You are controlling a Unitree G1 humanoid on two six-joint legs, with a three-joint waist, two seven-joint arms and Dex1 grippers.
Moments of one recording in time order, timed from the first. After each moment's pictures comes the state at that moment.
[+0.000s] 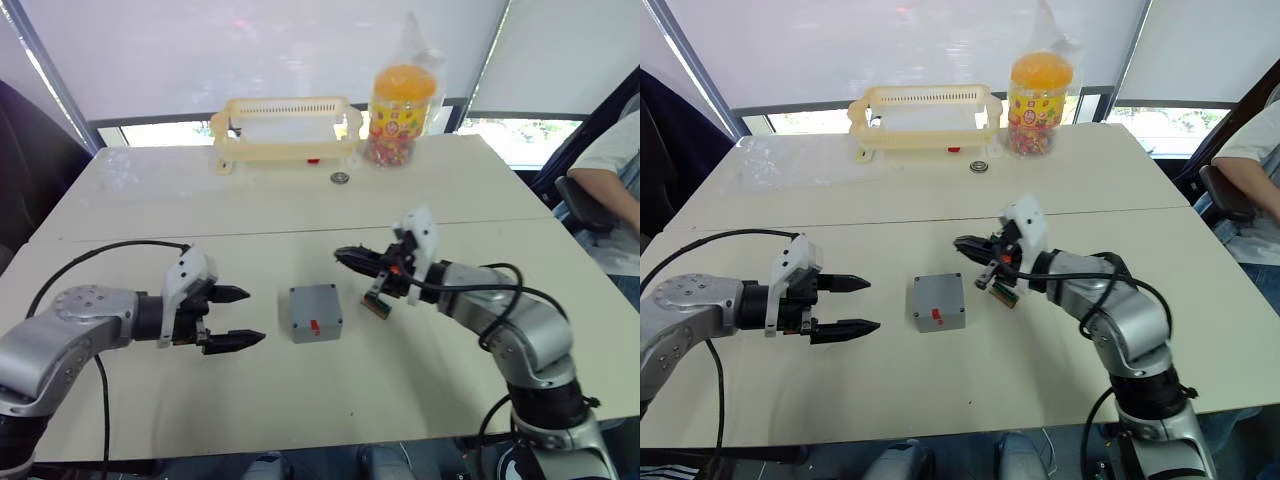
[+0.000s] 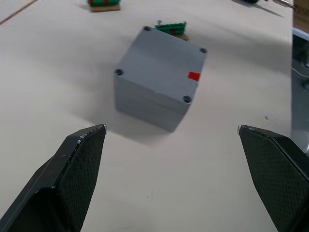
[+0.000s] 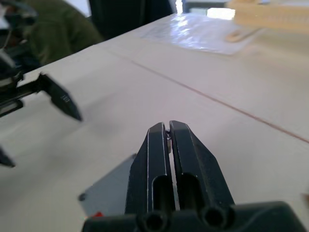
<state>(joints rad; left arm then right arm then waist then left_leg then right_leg) -0.24 0.96 0.12 -0.43 -0.70 0.82 -0.98 -0.52 -0.44 0.11 -0.41 0.49 0.84 0.61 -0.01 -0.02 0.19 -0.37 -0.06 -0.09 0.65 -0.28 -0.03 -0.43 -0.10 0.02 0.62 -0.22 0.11</state>
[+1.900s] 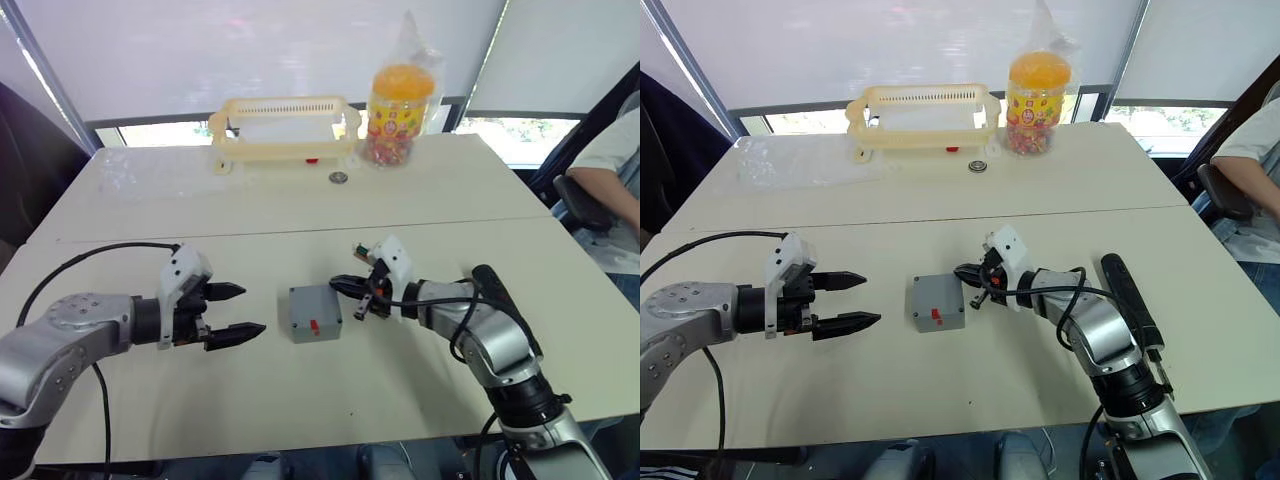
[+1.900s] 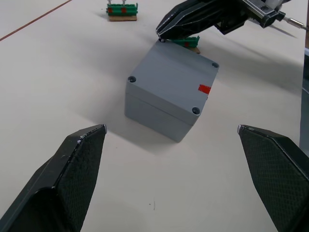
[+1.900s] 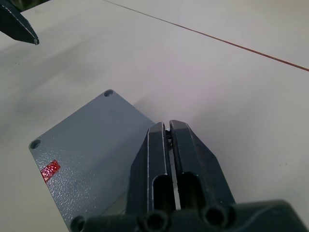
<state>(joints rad) -0.20 0.92 0.17 -0.48 -0.77 0.87 -0.86 -0.48 -0.43 0.20 -0.22 0.33 0.70 0.66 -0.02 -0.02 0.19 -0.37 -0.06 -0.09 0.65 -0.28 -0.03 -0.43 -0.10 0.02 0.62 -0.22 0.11</state>
